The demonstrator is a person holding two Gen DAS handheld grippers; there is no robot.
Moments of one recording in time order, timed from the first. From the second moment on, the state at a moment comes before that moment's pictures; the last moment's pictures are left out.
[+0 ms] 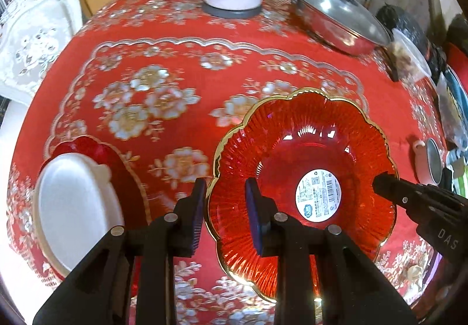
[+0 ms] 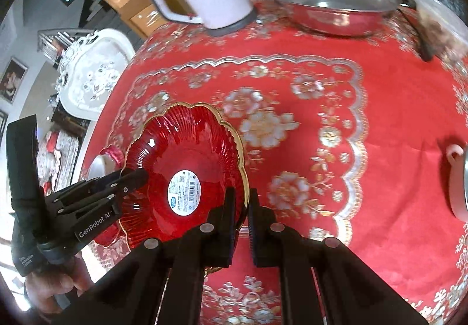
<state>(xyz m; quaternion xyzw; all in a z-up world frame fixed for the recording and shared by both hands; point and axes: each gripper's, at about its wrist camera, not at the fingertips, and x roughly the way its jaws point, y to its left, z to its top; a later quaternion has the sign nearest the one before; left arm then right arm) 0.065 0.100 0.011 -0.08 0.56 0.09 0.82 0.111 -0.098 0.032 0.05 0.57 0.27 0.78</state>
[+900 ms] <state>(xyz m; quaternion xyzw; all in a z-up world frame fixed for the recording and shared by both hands) 0.021 0.188 0.039 -0.12 0.52 0.17 0.83 0.099 0.007 0.063 -0.01 0.55 0.34 0.77</state>
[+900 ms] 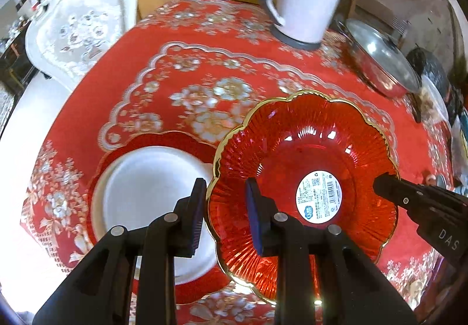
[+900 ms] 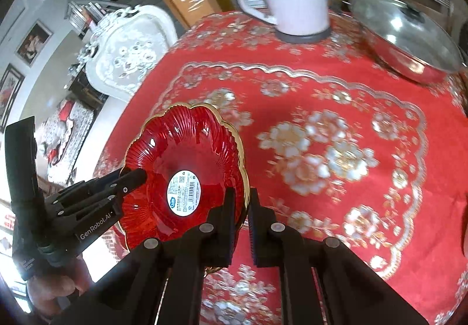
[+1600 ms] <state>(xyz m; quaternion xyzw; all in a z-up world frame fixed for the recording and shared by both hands) -0.042 0.281 0.026 -0.16 0.52 0.26 0.80 0.063 0.126 0.044 -0.07 0.56 0.41 0.72</state>
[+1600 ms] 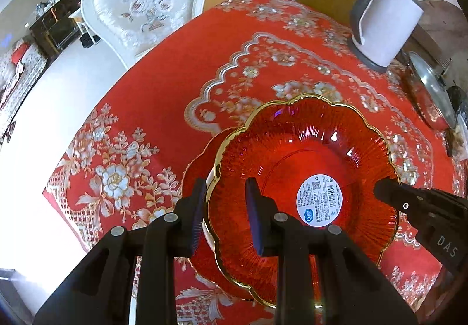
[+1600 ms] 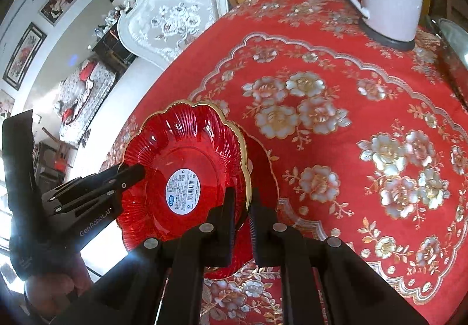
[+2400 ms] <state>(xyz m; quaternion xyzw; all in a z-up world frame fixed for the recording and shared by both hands) -0.048 0.295 0.003 -0.18 0.52 0.28 0.79 0.062 0.136 0.021 -0.07 0.58 0.41 0.70</state>
